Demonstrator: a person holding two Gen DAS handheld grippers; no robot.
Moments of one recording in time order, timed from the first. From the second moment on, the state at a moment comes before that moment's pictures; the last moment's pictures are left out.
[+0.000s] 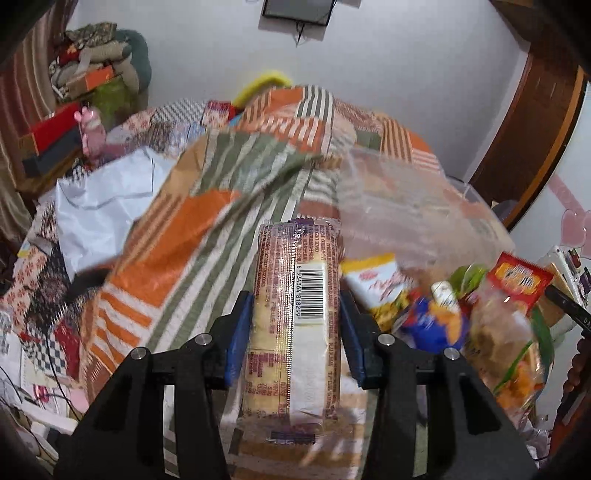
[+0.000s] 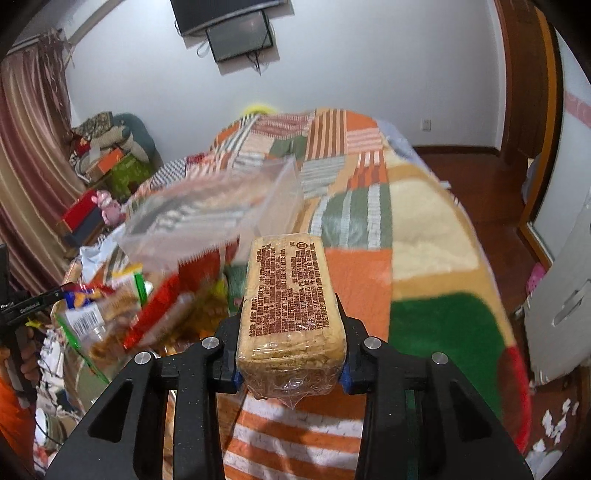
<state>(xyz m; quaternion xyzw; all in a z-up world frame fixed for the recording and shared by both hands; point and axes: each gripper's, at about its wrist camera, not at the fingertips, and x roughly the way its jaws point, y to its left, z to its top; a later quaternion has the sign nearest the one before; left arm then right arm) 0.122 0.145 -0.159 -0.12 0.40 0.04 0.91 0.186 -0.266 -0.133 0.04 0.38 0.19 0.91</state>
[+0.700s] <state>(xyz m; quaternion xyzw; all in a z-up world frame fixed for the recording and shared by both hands) 0.197 0.091 -0.088 -0.07 0.34 0.00 0.94 0.229 -0.230 -0.092 0.03 0.30 0.24 0.92</state>
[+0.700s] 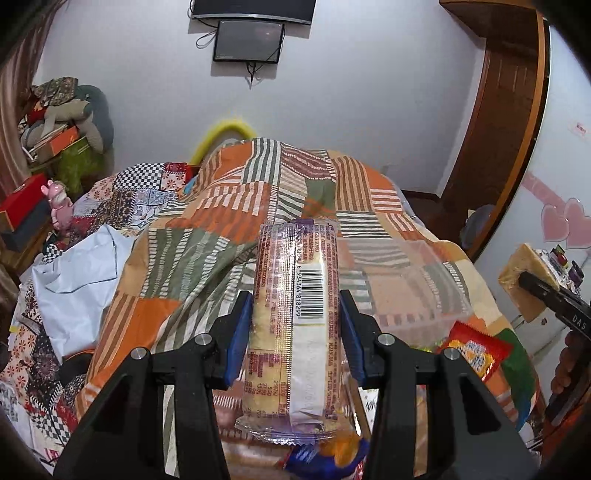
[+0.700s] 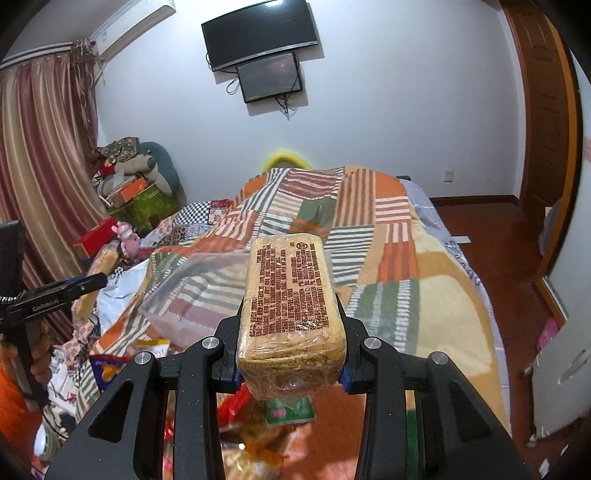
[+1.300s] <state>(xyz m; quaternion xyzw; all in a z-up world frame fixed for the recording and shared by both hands) 0.289 0.089 -0.127 -0.06 0.42 -0.03 0.90 0.285 -0.189 -0.122 0.00 0.36 0.28 0.89</state>
